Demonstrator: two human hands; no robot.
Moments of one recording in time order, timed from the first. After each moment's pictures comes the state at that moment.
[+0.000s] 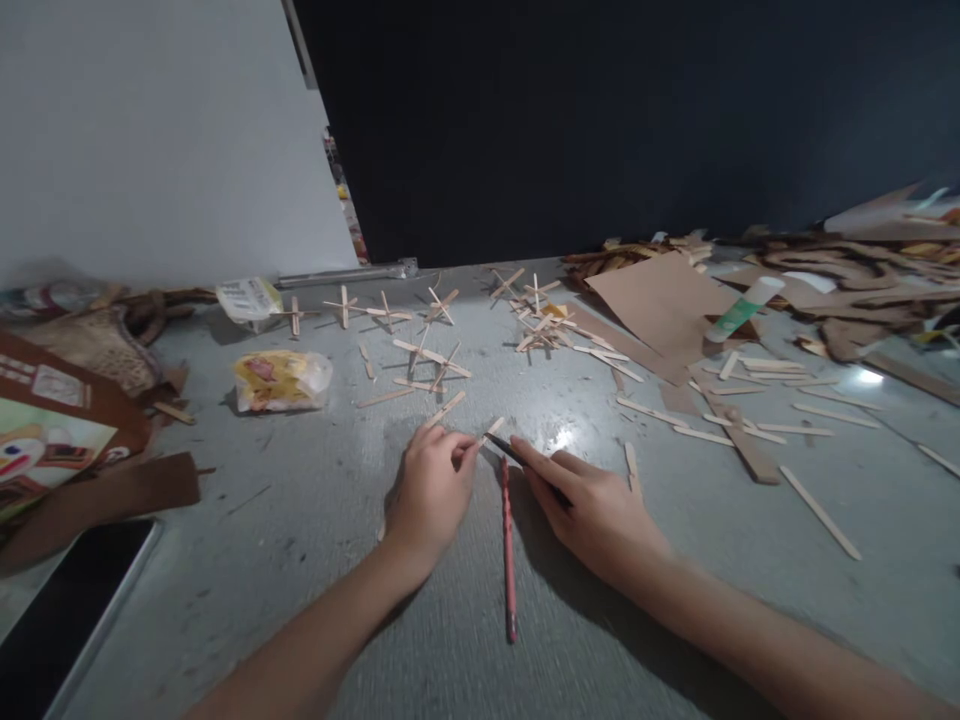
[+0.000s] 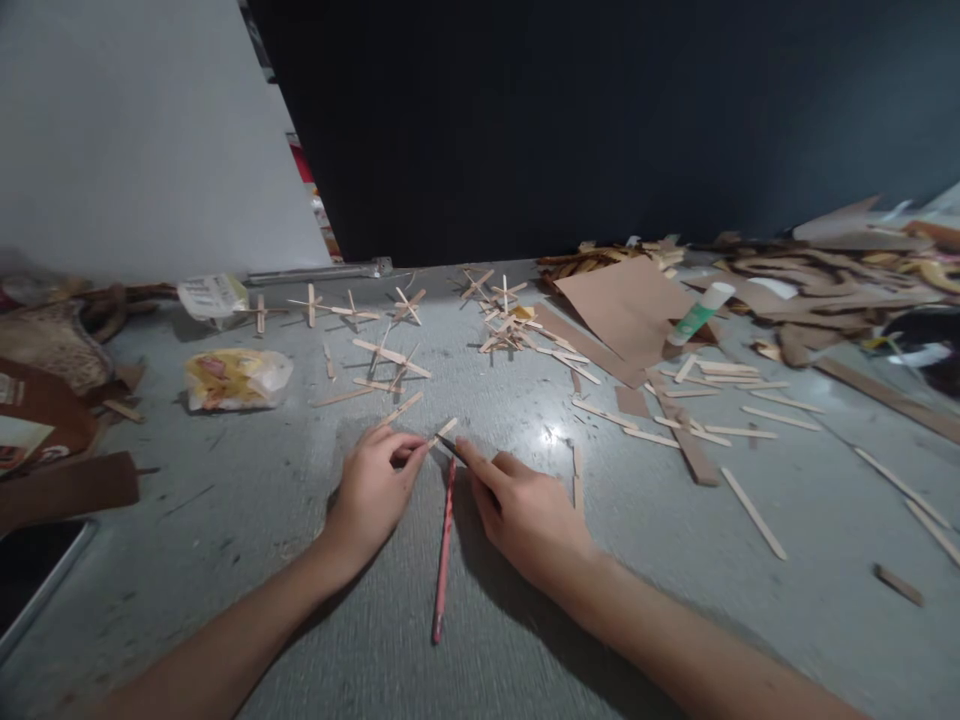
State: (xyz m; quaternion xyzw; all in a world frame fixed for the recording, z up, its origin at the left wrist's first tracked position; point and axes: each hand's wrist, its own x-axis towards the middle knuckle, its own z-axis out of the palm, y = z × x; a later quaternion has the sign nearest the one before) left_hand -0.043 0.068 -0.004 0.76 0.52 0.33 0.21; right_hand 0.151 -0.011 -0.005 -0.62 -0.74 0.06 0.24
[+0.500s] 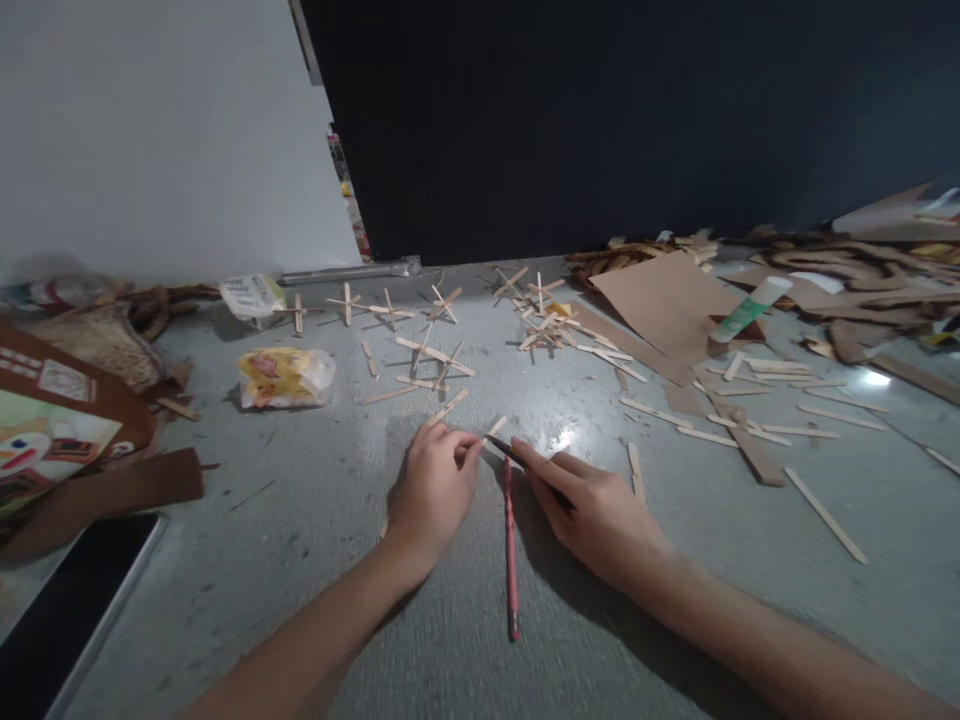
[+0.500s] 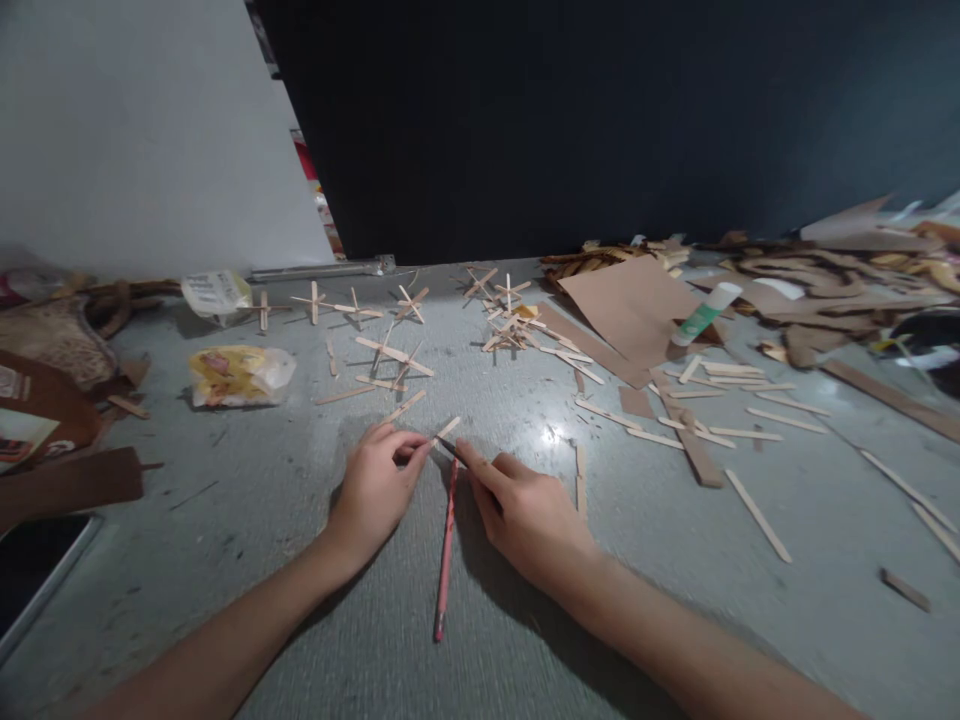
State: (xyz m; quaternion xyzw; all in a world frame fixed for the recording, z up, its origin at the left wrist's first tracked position) left_hand -0.043 0.067 -0.005 0.77 0.52 0.32 0.19; right_hand 0.153 -0.011 -0.006 -0.60 -0.76 0.06 0.24
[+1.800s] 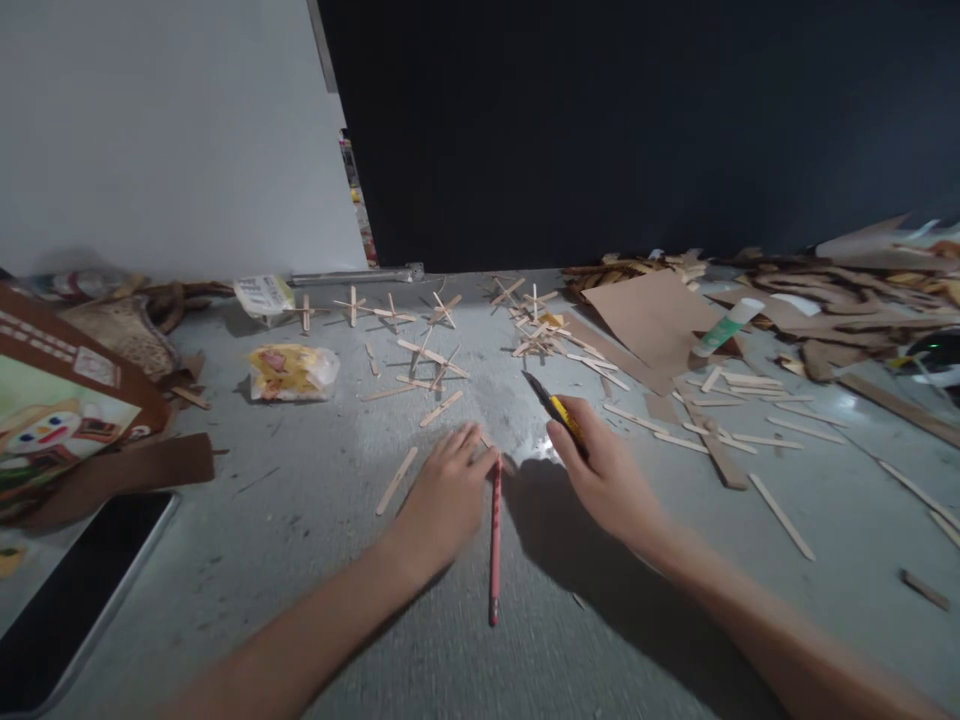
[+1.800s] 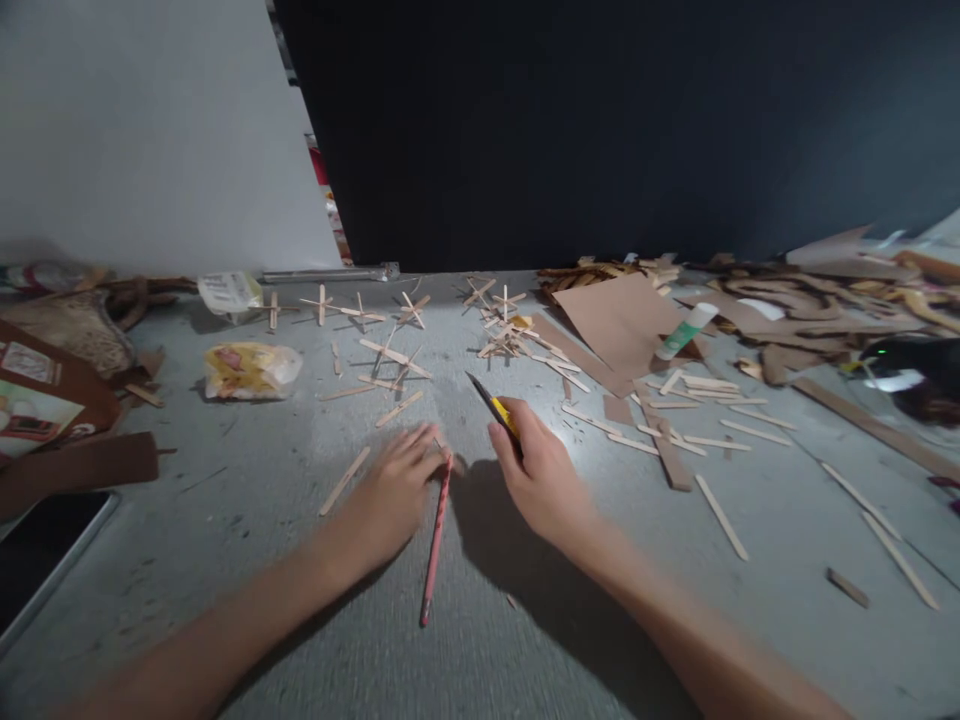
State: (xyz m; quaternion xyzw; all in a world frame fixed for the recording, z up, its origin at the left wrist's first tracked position) left_hand -0.044 0.044 0.001 0.91 0.37 0.15 0.11; right_hand 0.176 0.007 0.024 -0.62 -0.68 0.11 0.37
